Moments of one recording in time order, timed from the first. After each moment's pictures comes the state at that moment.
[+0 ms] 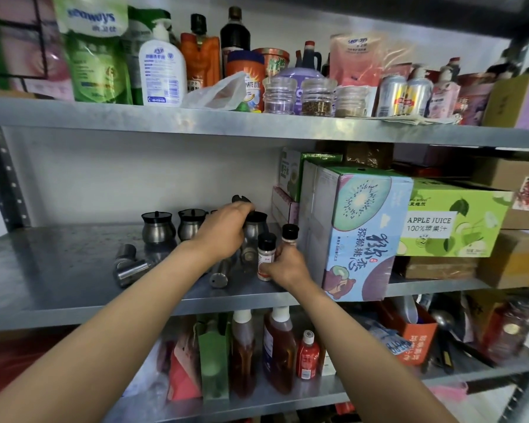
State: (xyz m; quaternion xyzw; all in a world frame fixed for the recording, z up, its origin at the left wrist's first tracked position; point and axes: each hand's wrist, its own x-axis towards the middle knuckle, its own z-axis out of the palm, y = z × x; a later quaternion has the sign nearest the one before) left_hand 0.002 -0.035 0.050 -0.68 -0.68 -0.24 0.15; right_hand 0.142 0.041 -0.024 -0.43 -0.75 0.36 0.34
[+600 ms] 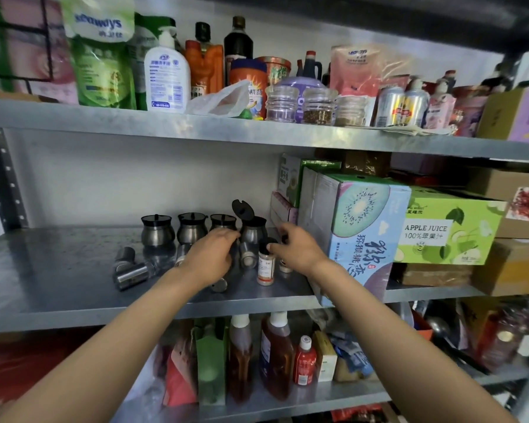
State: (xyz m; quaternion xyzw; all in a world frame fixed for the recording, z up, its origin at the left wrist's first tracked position) left_hand -0.015 -0.053 0.013 -0.66 -0.71 -0.22 0.13; right_hand 0.165 0.046 0.027 -0.38 -0.83 0.26 0.31
